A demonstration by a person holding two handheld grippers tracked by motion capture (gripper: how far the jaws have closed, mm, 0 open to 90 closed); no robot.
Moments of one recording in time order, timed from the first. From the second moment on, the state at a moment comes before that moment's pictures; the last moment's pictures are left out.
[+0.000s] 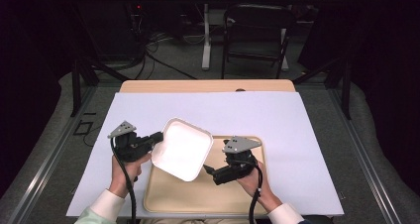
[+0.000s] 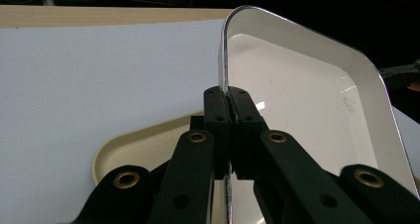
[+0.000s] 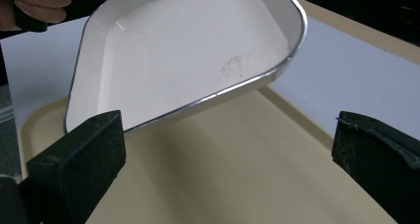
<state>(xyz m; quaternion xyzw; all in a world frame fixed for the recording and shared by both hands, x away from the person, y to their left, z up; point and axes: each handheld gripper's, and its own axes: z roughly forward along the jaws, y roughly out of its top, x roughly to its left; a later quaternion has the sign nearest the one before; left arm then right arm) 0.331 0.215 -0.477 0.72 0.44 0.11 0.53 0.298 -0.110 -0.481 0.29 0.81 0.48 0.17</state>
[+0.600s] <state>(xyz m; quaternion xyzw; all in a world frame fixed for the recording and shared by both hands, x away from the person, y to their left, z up) 0.330 0.197 -0.483 0.71 0.44 0.11 0.53 0.303 -0.098 -0.486 0.32 0.81 0.46 0.16</state>
